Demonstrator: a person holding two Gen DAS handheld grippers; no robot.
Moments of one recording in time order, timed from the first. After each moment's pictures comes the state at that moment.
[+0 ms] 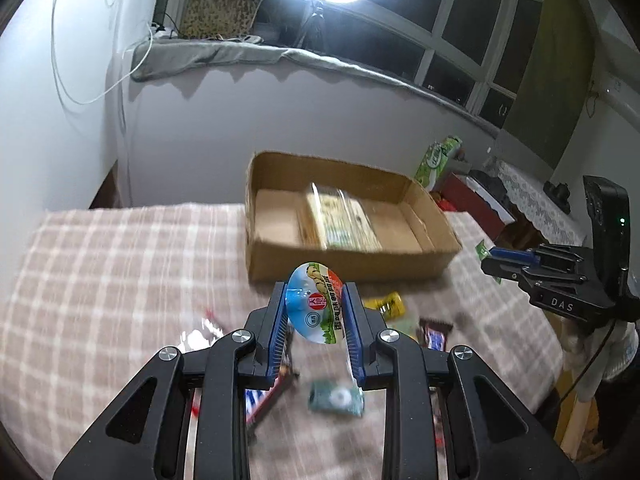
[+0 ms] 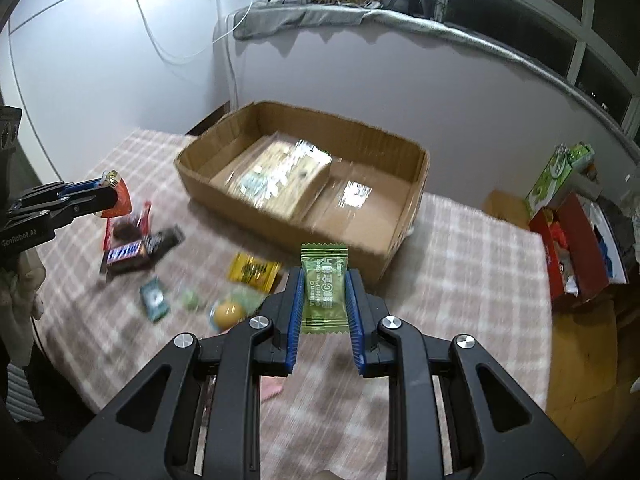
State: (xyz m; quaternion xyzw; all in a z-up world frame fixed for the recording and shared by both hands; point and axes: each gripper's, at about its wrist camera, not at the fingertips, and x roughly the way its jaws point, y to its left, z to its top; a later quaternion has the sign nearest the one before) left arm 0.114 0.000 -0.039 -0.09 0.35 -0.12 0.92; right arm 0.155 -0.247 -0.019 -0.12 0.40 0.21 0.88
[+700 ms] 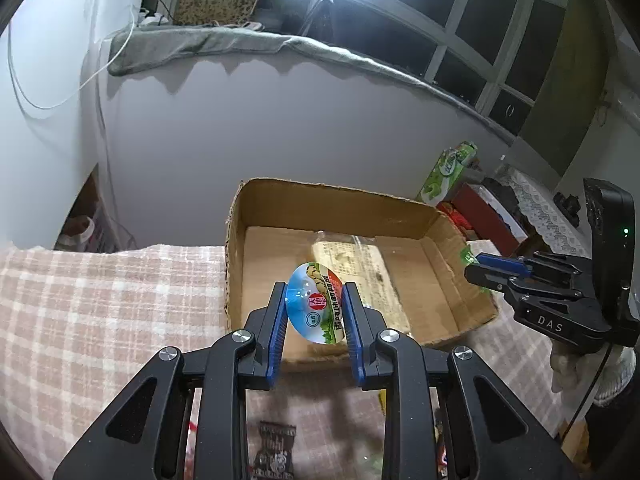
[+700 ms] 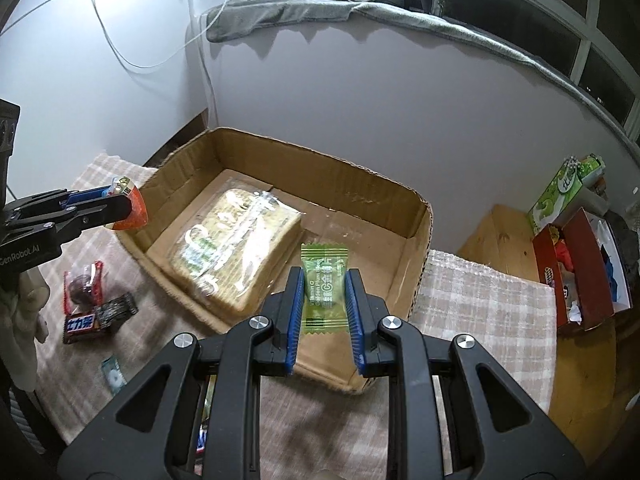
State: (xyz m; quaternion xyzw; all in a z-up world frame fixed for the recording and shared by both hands) left arm 0.203 -0.010 -0.049 -0.11 0.37 -0.12 0.91; right arm 0.252 -0.226 -0.030 -0.12 0.42 0.20 0.88
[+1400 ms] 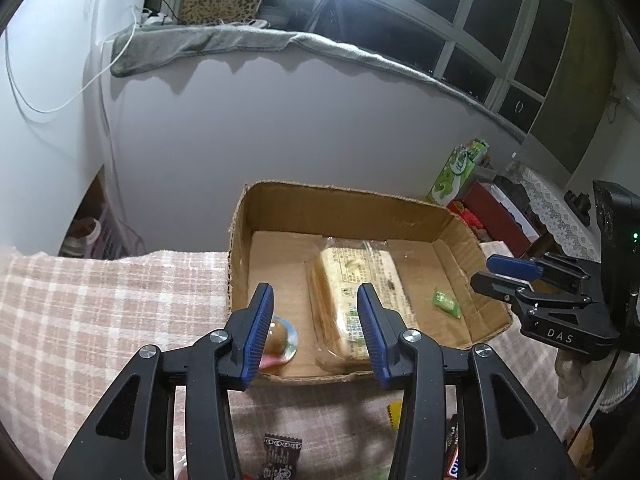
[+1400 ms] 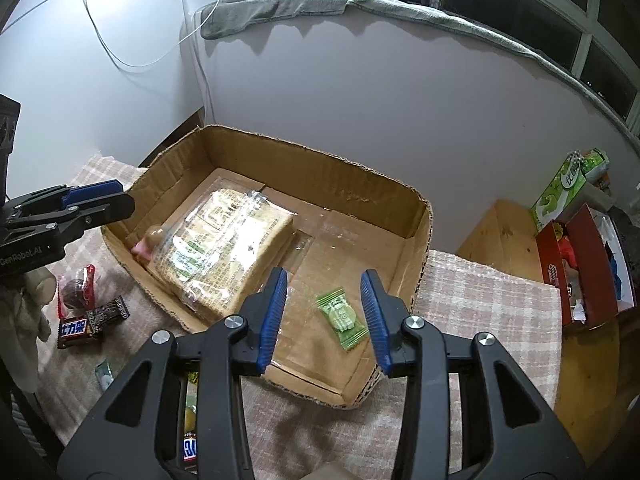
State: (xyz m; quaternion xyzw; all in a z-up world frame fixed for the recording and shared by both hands) left arm 0.212 -0.012 -0.046 -0.10 0.38 -0.10 0.92; right arm 0.260 -0.229 -0.036 -0.12 0.42 0.20 0.88
